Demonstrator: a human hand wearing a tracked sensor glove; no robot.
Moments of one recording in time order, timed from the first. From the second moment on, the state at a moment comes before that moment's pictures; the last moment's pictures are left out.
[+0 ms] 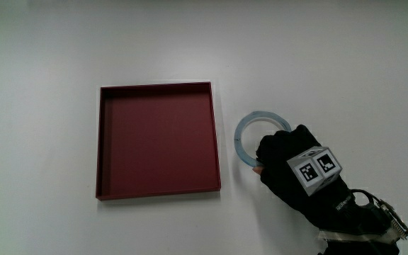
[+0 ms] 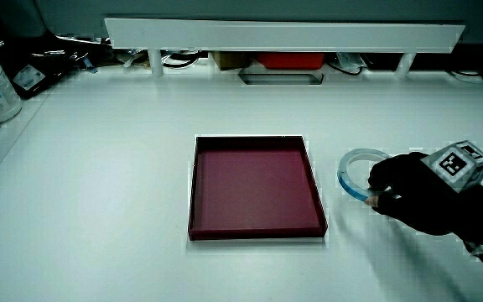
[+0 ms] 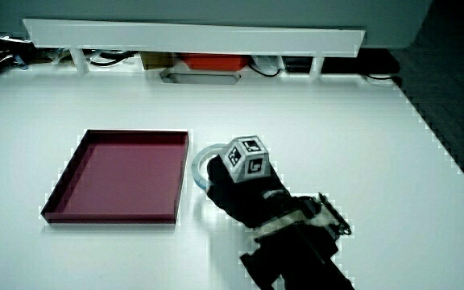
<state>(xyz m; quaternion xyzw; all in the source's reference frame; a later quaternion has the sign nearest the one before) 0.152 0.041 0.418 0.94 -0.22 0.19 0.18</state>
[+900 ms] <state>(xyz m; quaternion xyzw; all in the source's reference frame) 0.182 0.051 0.479 0.94 -0.17 0.18 0.23</state>
